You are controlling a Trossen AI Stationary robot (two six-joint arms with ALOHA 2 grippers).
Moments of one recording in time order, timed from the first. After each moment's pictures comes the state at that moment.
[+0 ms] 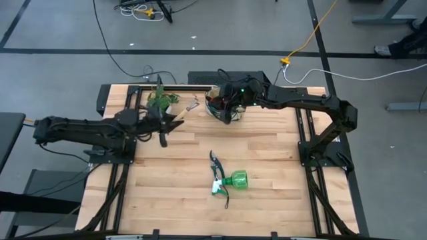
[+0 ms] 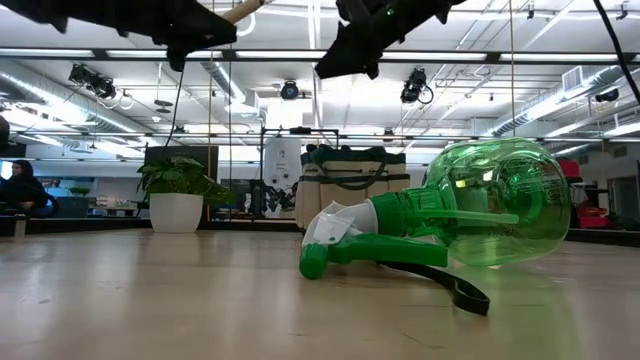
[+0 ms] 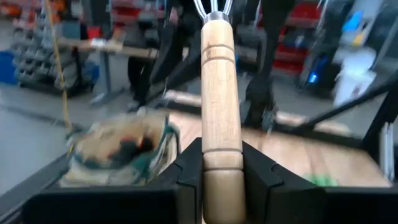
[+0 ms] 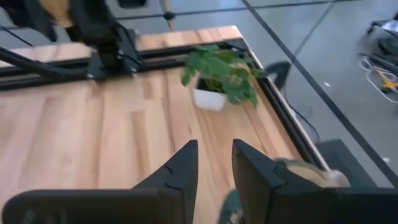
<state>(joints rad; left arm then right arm) 0.05 0.73 0.49 0.21 -0.23 -0.12 -0.28 1.62 1.43 -0.32 -0.07 -0.05</state>
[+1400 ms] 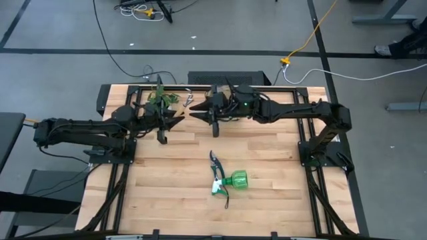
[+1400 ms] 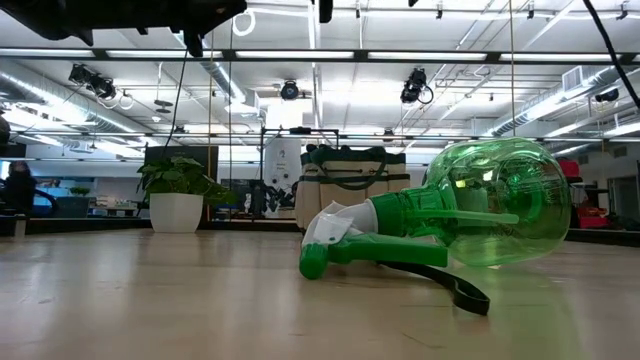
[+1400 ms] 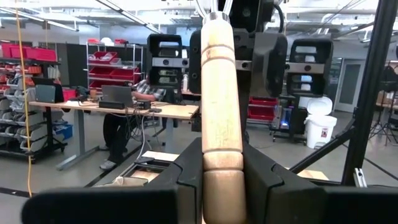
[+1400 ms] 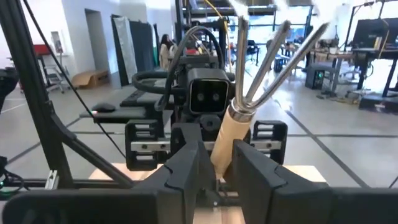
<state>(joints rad) 0.15 0.80 0.44 0.58 -0.04 -0.07 -0.12 1.69 1.43 0.29 -0.20 0.01</state>
